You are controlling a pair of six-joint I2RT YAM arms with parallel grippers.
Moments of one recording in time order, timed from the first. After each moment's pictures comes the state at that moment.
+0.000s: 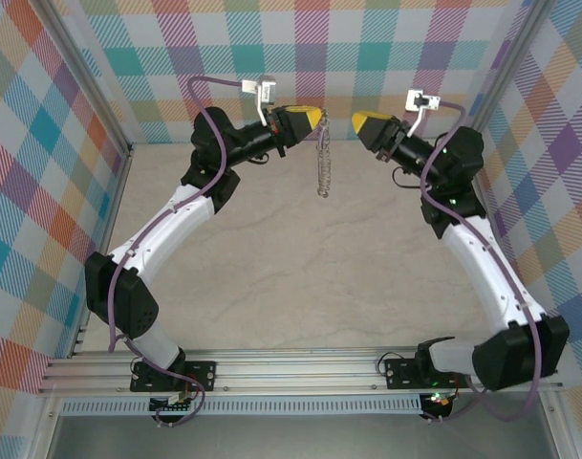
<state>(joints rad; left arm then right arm) -0.51 1.65 1.59 0.43 0.72 -0.66 0.24 1.31 1.29 0.34 -0.71 0.78</state>
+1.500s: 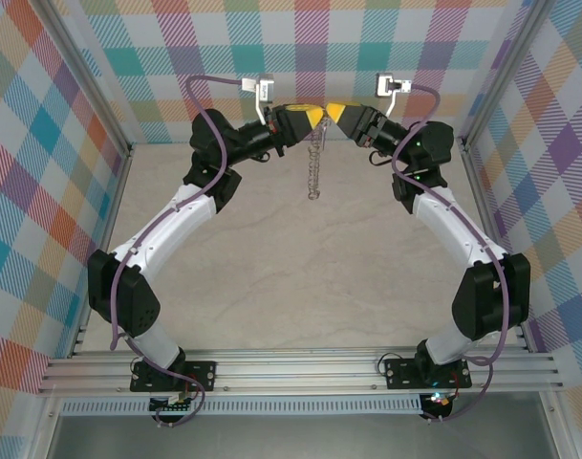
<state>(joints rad) -0.51 1.66 1.59 0.52 0.76 -0.74 0.30 1.57 1.37 0.84 -0.89 1.15</state>
